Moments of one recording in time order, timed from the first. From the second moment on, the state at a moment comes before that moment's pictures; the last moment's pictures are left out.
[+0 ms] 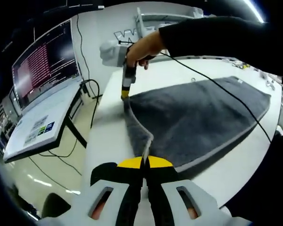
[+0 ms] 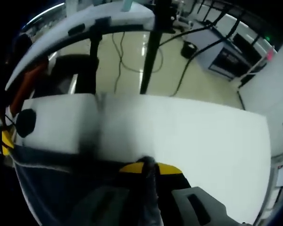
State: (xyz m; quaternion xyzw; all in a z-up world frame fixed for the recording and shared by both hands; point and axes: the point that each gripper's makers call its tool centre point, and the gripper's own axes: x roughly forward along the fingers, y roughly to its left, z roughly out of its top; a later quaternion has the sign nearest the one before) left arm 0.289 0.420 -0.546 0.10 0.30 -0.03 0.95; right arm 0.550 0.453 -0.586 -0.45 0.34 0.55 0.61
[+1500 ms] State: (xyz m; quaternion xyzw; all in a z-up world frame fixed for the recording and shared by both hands) left arm 0.279 0.417 -0.586 0.08 0.34 -0.04 0.94; right arm 0.548 0.469 -0.596 -0.51 0.29 0.54 0.61
